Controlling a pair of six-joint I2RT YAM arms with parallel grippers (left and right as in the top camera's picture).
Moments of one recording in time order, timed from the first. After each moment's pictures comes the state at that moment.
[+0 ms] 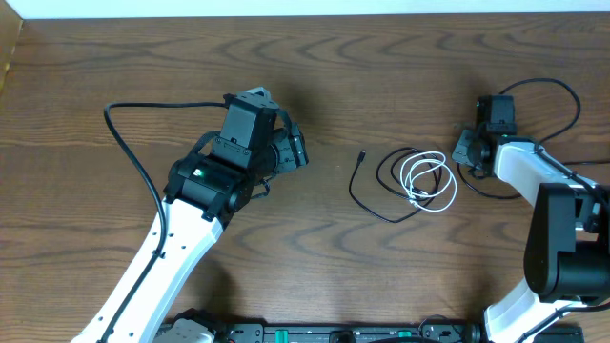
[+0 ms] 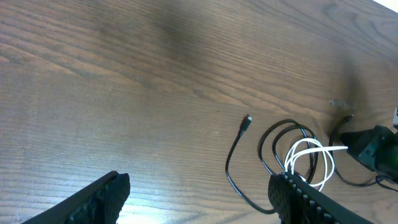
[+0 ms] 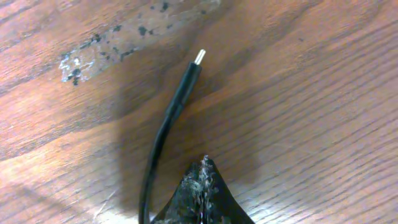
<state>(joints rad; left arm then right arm) -0.45 1.29 1.20 -0.78 -0.01 -0.64 -0.04 1.84 0.98 -0.30 0.16 0.38</state>
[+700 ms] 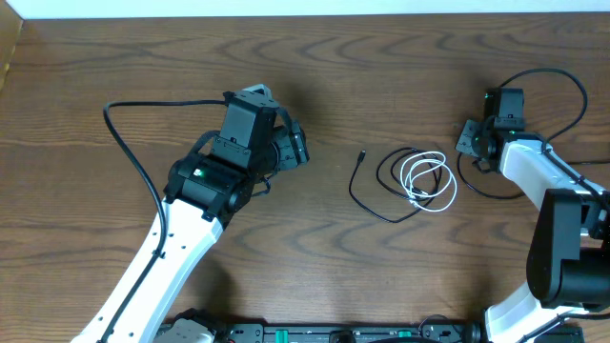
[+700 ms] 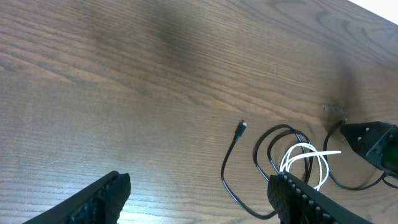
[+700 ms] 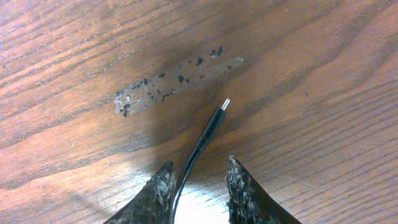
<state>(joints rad) -0.45 1.29 1.20 -0.76 -0.01 -0.64 -0.05 1.81 1.01 -0.26 0.11 0.32</state>
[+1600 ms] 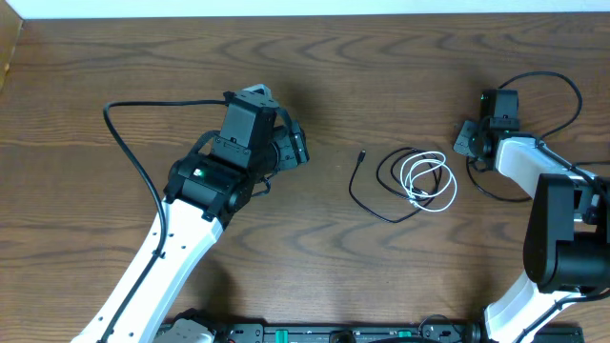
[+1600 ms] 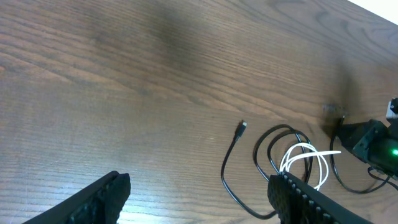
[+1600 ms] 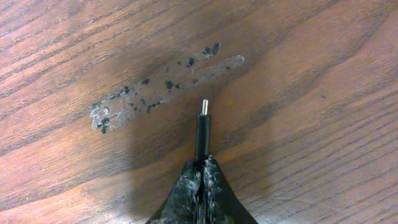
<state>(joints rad) -0.45 1.29 1.20 -0.76 -0.01 -0.64 -0.05 1.89 1.02 -0.21 0.12 0.36</state>
